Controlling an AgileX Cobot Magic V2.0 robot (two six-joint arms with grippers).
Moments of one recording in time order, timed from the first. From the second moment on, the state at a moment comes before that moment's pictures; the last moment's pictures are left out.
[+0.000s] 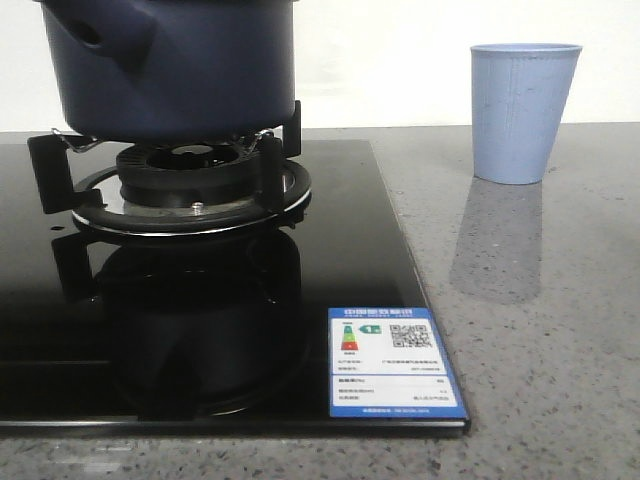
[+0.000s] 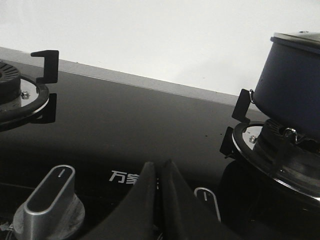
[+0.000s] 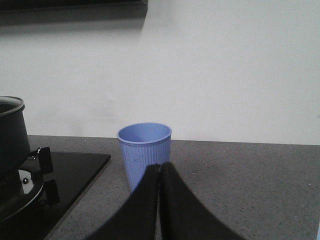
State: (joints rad) left arm -0.02 0.00 0.00 -0.12 0.12 -0.07; right arm -0.09 0.17 -0.26 -1.81 -0.23 1.88
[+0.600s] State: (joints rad) left arm -0.02 0.00 0.00 -0.12 0.12 -0.07; right arm -0.08 0.17 -0.20 -0.87 -0.14 0.91
